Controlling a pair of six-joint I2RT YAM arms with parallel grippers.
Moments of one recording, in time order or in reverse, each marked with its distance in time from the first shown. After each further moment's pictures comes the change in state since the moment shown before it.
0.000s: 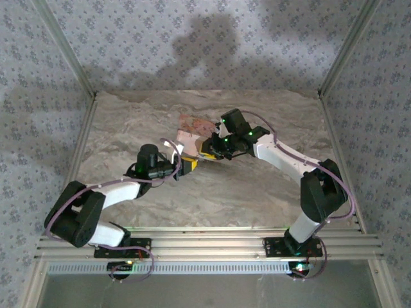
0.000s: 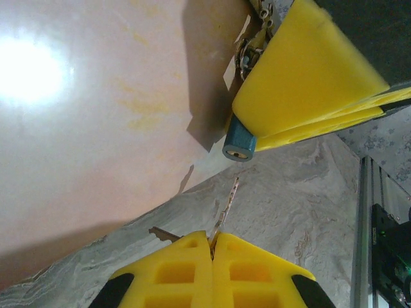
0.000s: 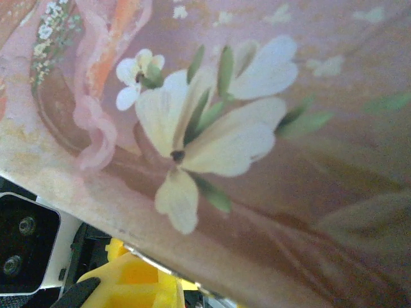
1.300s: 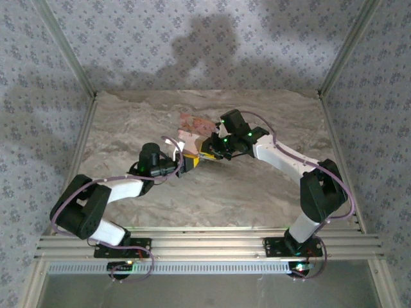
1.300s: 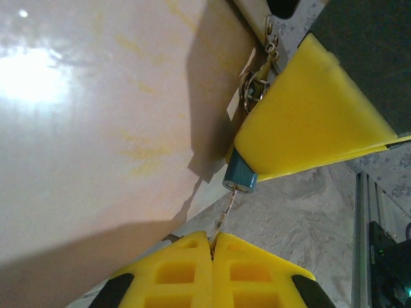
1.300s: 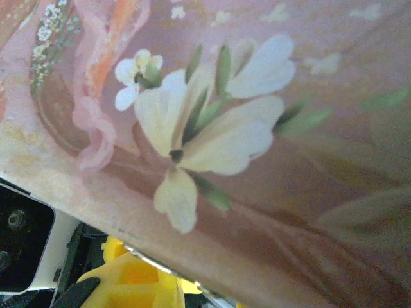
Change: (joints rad) left arm -0.009 0.077 0.019 0.117 -0.008 -0.071; right arm 0.012 0.001 -0.009 0.022 0.031 0.019
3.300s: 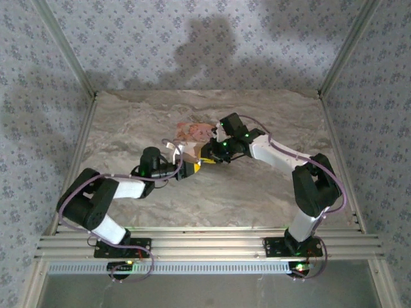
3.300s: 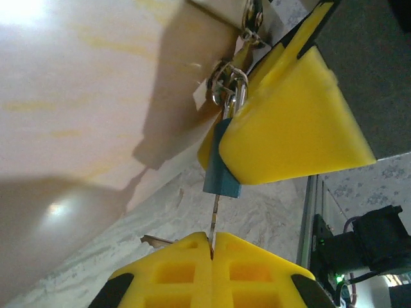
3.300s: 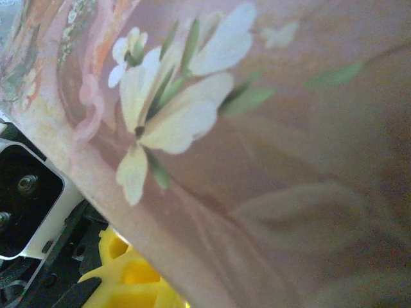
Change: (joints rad) left arm -0.002 0.067 -0.048 0.101 0.106 -0.205; right arm -0.013 0.070 -0.028 0.018 -0.115 -0.130
